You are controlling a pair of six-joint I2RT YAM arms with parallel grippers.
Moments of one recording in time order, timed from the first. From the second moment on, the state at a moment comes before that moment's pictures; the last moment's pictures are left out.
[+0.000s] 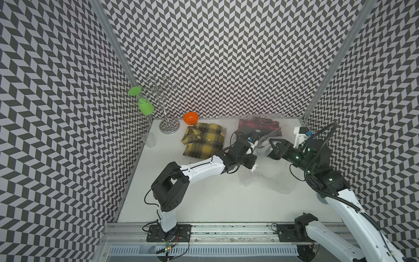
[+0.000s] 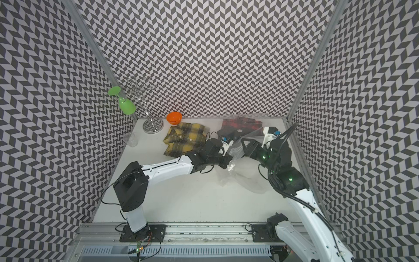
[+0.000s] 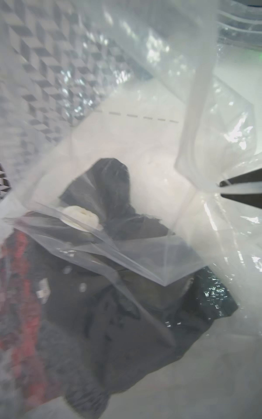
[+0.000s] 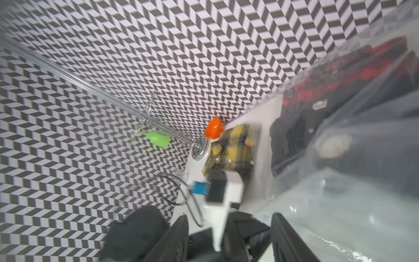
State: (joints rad) left arm -0.89 1.83 1.29 -0.12 0.12 -0.29; right arm 0.31 0.88 1.01 -0.38 -0.19 0.73
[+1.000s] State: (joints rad) left arm -0.47 1.19 0.88 -0.28 0.10 -0.35; right arm 0.60 1.86 1.69 -0.46 -0.21 0.59
